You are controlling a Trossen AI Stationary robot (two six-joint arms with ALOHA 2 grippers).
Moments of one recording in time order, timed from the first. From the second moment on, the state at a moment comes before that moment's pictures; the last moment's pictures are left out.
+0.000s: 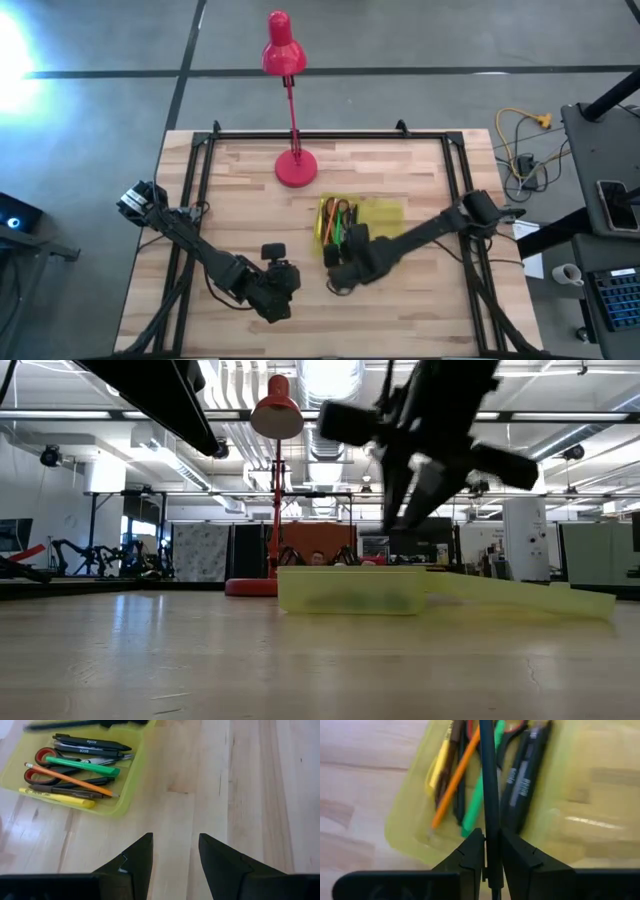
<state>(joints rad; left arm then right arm) -0.62 1.67 1.26 -0.65 -0.52 -0.60 0.40 2.02 1.53 -1.00 0.59 1.83</state>
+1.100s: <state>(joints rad) -0.53 1.67 1.23 -0.70 -0.44 -0.78 0.50 1.74 1.30 -1.24 0.45 1.97</state>
